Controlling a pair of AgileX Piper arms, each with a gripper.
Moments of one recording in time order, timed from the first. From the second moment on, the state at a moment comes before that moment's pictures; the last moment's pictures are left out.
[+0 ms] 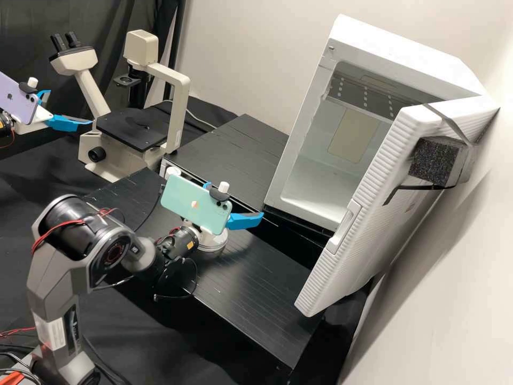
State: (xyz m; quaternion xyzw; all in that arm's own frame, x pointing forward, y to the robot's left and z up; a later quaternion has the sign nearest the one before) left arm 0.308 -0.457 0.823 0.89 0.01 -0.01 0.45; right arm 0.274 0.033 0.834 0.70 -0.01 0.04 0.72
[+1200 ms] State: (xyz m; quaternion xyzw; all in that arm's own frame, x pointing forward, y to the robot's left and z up) left arm 0.308 -0.457 0.823 0.89 0.01 -0.01 0.45; right arm 0.181 0.010 0.804 0.69 0.04 0.01 0.73
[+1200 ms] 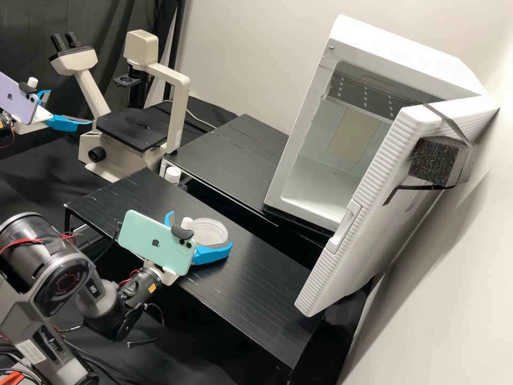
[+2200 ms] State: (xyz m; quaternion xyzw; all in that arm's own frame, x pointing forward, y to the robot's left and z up) left arm 0.308 -0.457 0.823 0.89 0.01 -0.01 0.45; right arm 0.185 0.002 0.800 0.68 0.03 0.00 0.74
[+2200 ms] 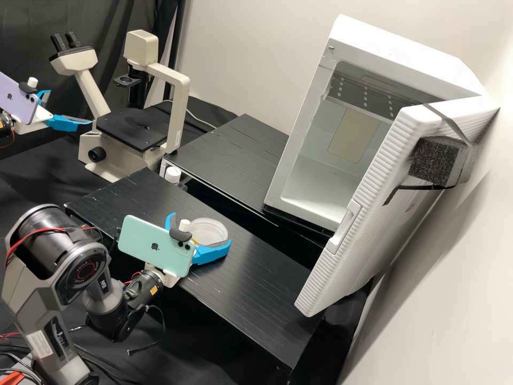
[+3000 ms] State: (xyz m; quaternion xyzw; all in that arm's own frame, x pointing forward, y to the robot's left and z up) left arm 0.308 -0.457 0.823 0.89 0.01 -0.01 0.45; right arm 0.186 0.004 0.799 0.68 0.04 0.00 0.74
